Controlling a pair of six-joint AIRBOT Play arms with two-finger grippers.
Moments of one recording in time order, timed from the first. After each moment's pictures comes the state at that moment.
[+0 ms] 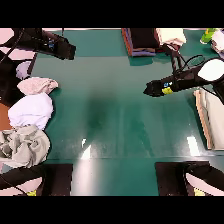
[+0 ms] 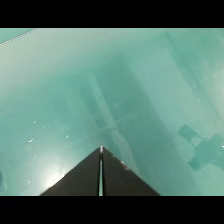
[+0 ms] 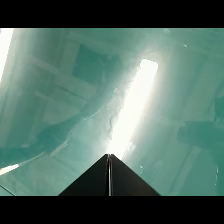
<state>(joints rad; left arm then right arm) -0.41 -1.27 1.76 1.51 -1.21 -1.51 0.28 -1.09 1.20 -1.12 1.18 1.58</state>
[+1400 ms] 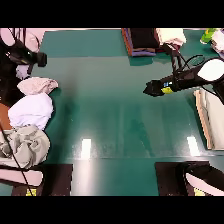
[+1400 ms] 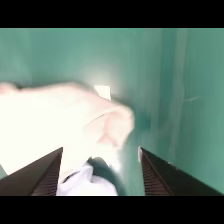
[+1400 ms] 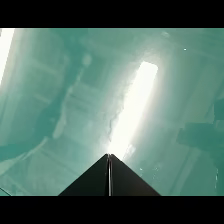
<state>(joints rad) 0.03 -1.60 1.76 1.65 -1.25 -1.57 0.28 -1.09 1.20 -1.13 1.17 1.58</state>
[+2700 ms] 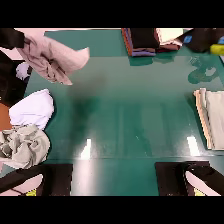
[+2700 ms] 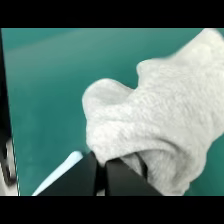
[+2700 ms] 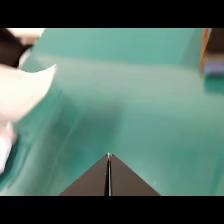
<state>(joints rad) -0.20 -1.15 1.88 1.65 -1.40 -1.42 0.12 -0.94 1.53 -1.12 1.09 1.58</state>
